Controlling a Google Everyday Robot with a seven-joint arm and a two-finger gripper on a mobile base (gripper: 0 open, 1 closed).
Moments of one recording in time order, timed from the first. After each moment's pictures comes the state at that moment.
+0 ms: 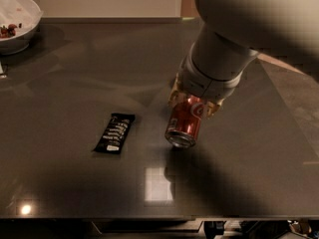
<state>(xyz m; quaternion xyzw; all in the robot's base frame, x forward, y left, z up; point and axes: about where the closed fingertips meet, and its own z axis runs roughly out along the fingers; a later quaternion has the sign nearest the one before) 0.466 -0.069 0.910 -0.97 0.13 -0.15 0.09</state>
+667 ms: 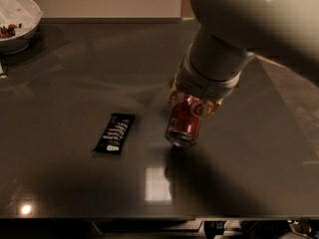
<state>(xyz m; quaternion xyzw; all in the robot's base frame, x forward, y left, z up) 0.465 -0.066 0.912 -0.98 0.12 -0.17 0.09</state>
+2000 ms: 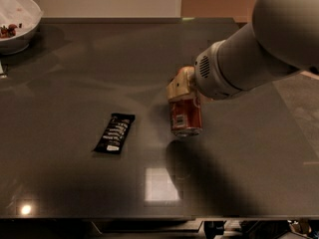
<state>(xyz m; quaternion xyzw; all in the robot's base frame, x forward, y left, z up) 0.480 -0.058 0.928 -0.94 -0.07 -0.27 0.19</state>
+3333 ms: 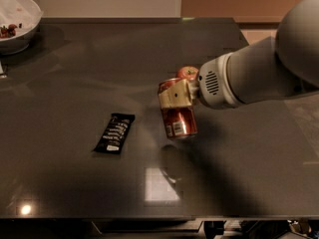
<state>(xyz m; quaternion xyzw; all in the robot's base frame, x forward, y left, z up) 0.467 -0.042 0.928 -0.90 -0.19 -0.31 0.25</state>
